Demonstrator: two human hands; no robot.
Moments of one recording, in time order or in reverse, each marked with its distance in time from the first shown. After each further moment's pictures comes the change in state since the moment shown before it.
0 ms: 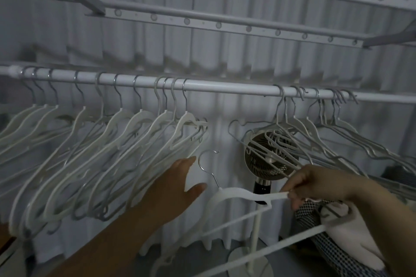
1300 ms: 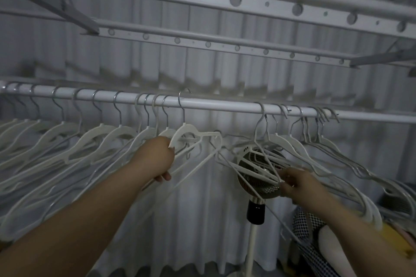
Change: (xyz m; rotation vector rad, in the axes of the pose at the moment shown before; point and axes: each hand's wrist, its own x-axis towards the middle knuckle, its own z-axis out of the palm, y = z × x) left_hand 0.071 0.053 -0.040 -0.149 0.069 -0.355; right_hand 0.015 0.030 -0.009 -0.066 0.681 0.122
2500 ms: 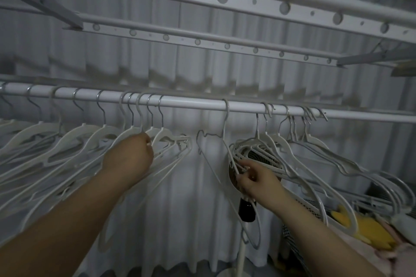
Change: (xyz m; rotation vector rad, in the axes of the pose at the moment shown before) left_hand 0.006 -0.019 -0.007 0.392 0.309 0.107; right_hand 0.007 -0.037 0.039 0.346 0.048 -0.129
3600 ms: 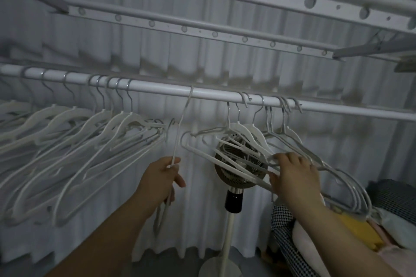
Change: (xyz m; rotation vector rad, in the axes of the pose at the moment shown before) left_hand -0.077 0.098 0.080 -0.968 -0.214 -0.210; right_hand -0.023 0.058 -0.105 -0.944 0.238 0.023
